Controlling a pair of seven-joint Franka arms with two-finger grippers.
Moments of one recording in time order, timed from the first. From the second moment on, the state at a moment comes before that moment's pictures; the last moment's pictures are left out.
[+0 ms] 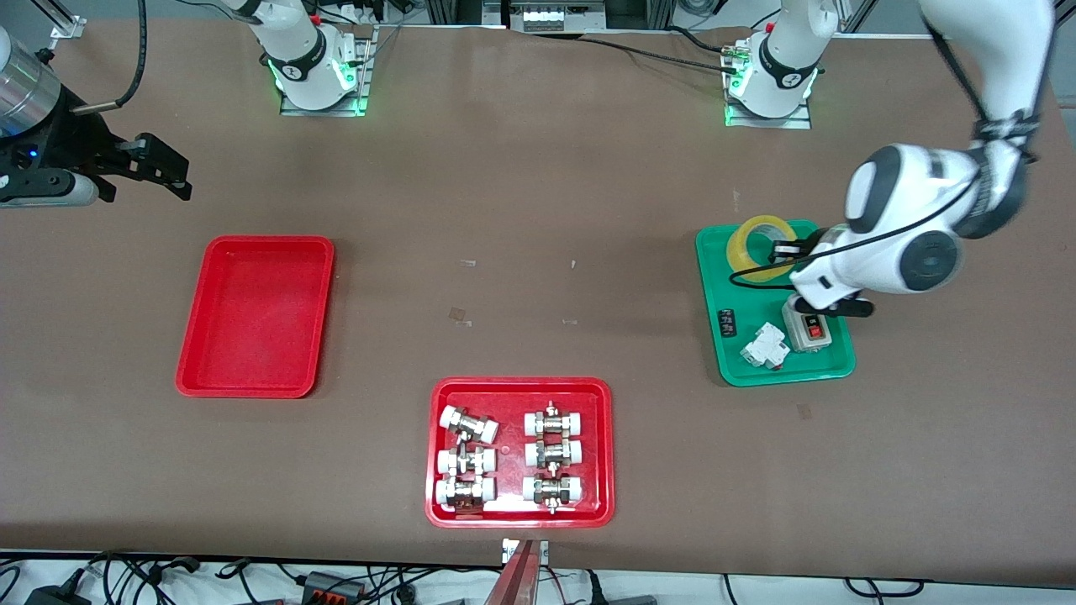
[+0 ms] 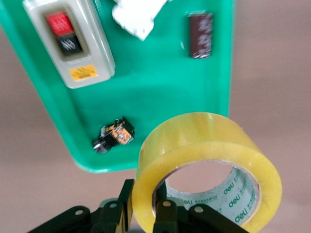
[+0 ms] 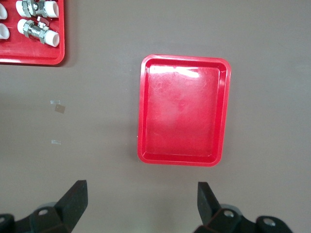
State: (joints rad) left arm 0.00 0.27 -0.12 -1.83 -0.04 1.66 -0.07; right arm -0.02 -0.02 0.14 -1.59 -0.01 1.57 0.07
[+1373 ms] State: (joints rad) left arm -0.37 0.54 -0.14 -1.41 -0.65 2.02 -0.48; right arm -0.06 0.10 0.13 -1.60 0.32 1.46 0.04
